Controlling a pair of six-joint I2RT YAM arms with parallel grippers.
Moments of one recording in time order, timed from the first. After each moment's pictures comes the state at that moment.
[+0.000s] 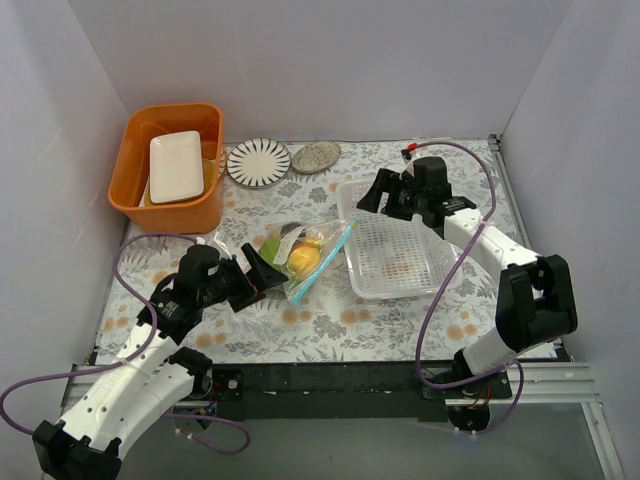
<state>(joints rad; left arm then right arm) -0.46 0.65 0.57 -0.52 0.30 -1.03 0.34 1.55 1.08 -0.12 -0.35 0.55</state>
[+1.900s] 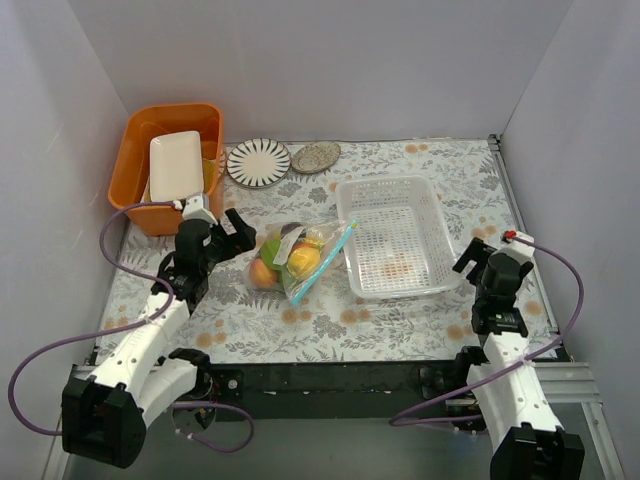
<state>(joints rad) -0.24 0.95 0.62 -0.09 -0.07 -0.51 -0.06 0.65 0.28 -0.03 0.25 0.27</state>
